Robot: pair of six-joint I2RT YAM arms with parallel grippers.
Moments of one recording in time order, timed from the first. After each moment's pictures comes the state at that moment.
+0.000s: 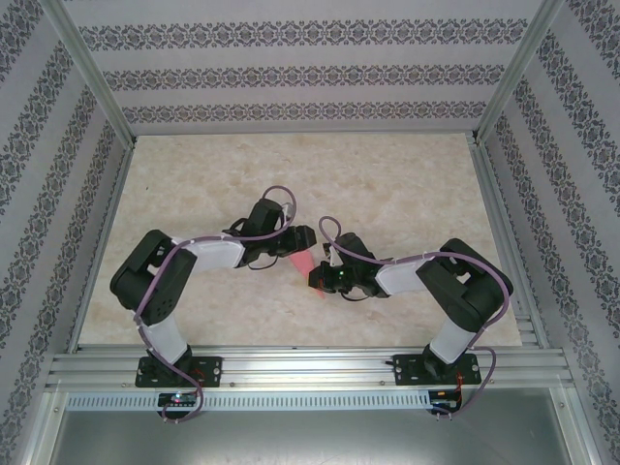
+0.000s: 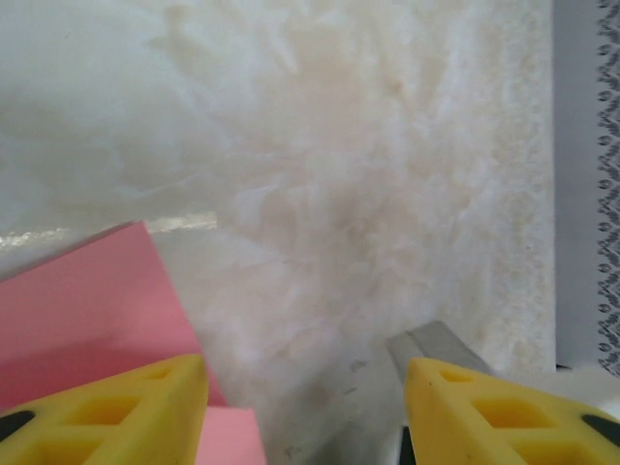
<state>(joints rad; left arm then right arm) -0.58 1.73 0.86 0.16 0.42 -0.85 0.71 1.70 0.57 0.28 -0.48 0.87</state>
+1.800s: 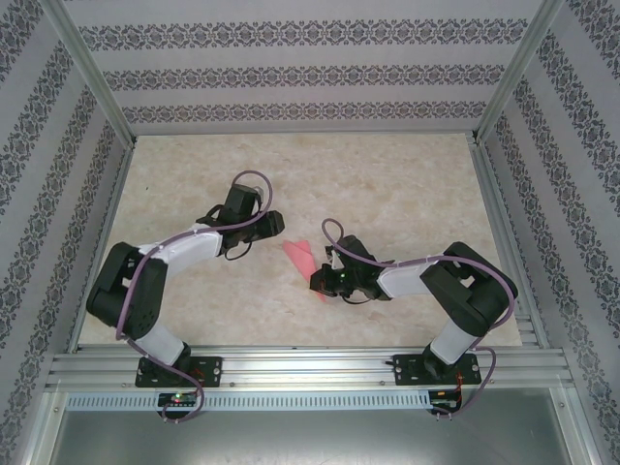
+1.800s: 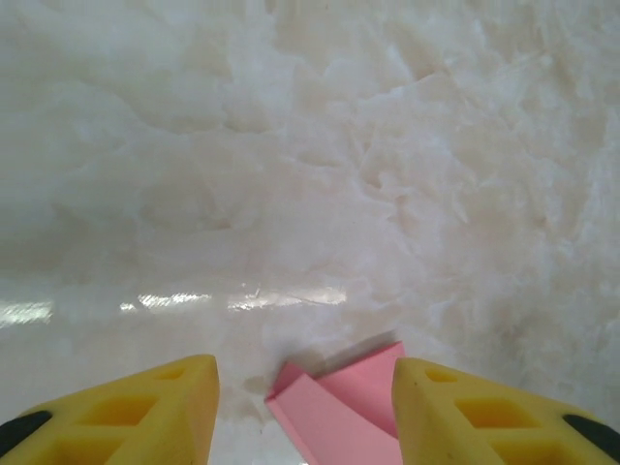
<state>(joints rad) -0.45 1.58 0.92 -0.16 0.16 -0.66 0.74 1.66 0.55 0.27 -0.45 0.95</state>
